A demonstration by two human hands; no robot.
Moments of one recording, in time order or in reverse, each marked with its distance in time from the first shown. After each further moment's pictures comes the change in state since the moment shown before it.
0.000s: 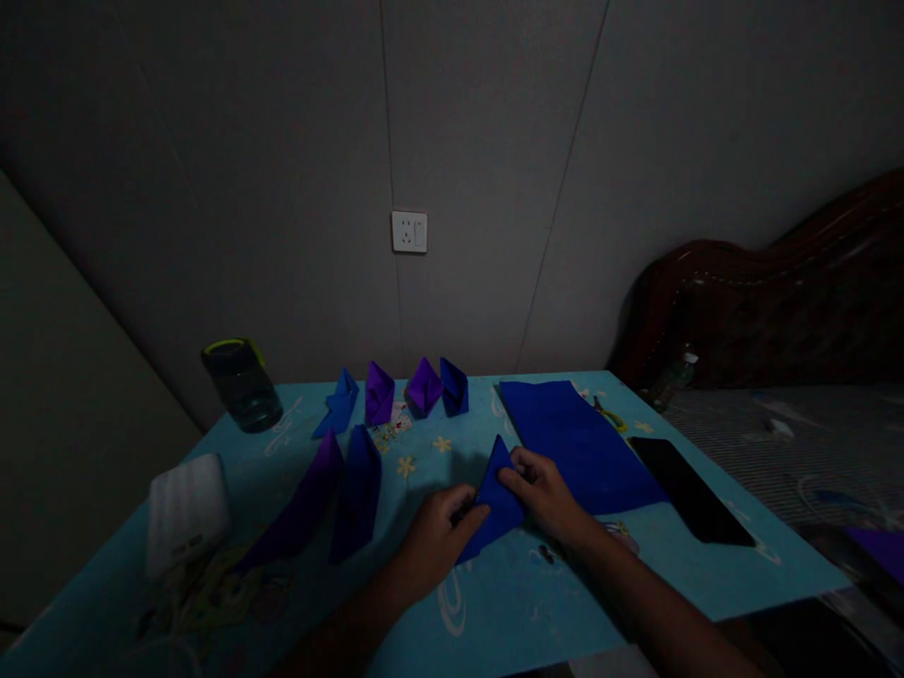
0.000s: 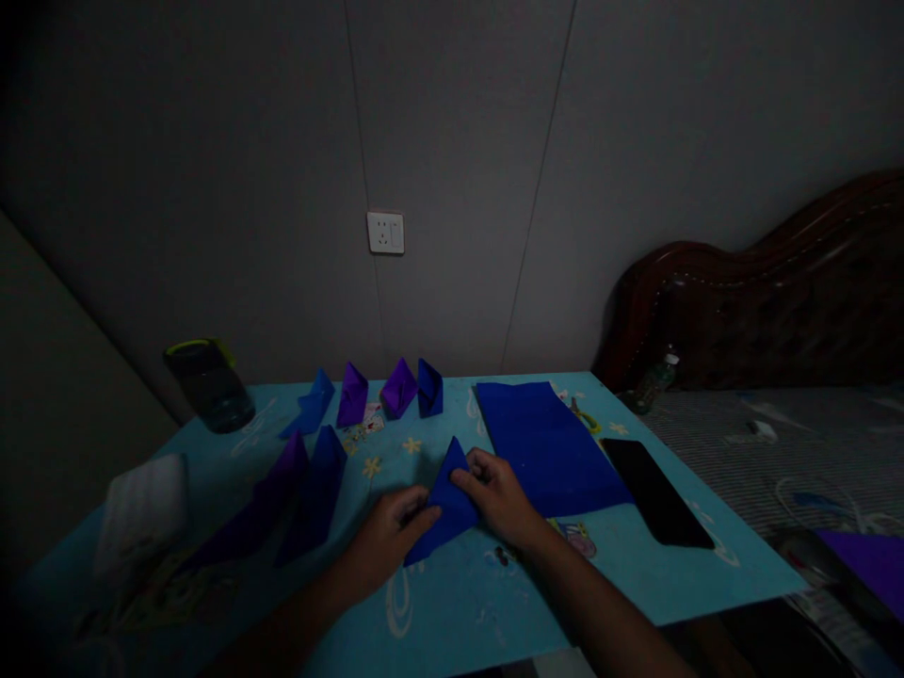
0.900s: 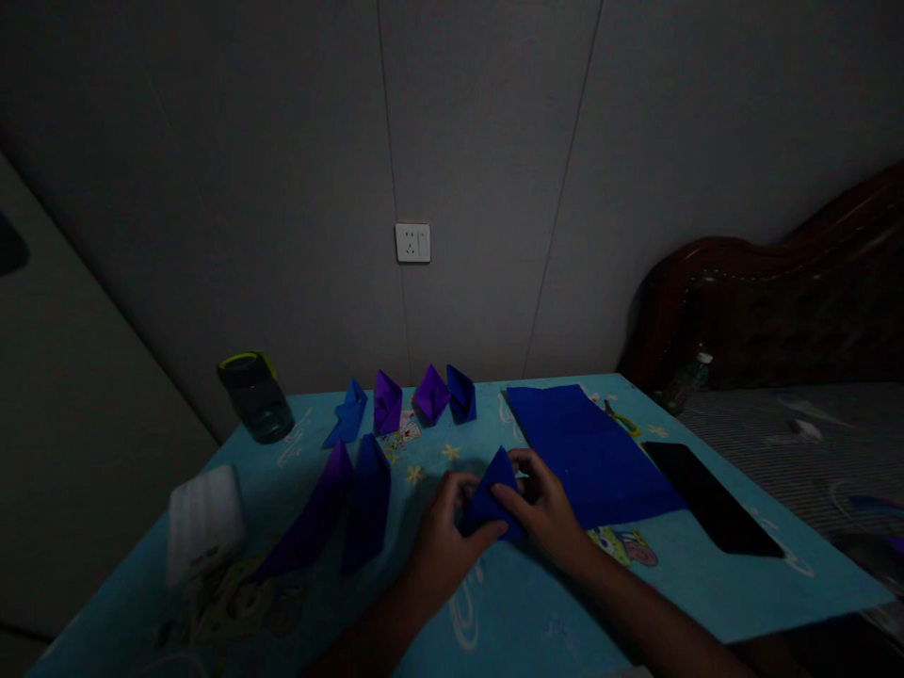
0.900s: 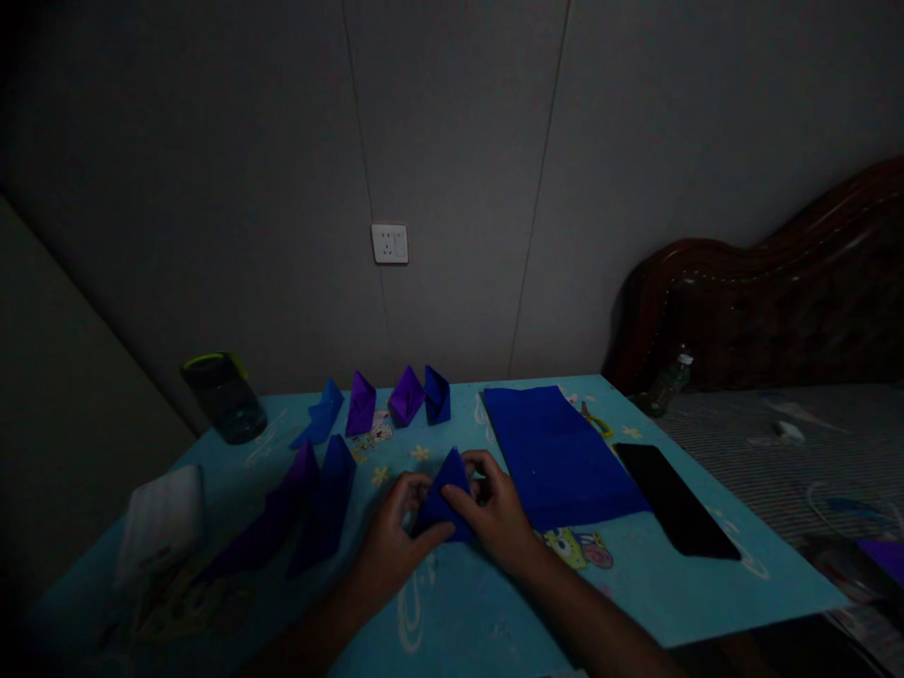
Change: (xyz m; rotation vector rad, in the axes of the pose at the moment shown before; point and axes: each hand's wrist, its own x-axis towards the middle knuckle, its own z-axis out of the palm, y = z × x) left_hand 0.000 -0.005 0.002 0.153 0.313 0.119; right_hand -0.009 -0.005 0.022 0.020 0.089 -0.044
